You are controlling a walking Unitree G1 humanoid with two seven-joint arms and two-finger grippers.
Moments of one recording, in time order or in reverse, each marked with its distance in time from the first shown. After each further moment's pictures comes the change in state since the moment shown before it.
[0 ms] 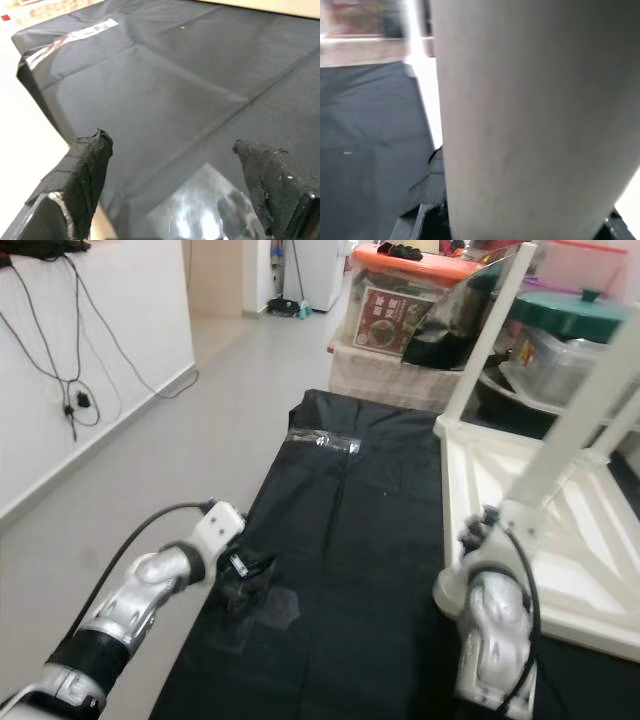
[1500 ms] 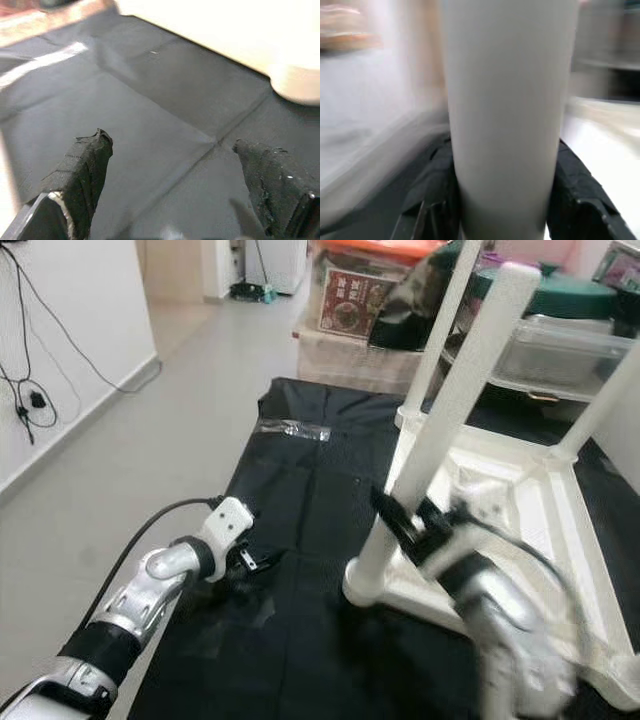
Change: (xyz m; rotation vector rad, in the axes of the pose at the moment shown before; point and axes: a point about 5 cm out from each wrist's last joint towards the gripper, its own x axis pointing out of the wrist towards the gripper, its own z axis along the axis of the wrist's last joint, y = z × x) left arm 0.012 -0.008 0.012 0.000 -0.047 -0.026; right arm -0.007 0.042 0.046 0.081 -0.111 0.486
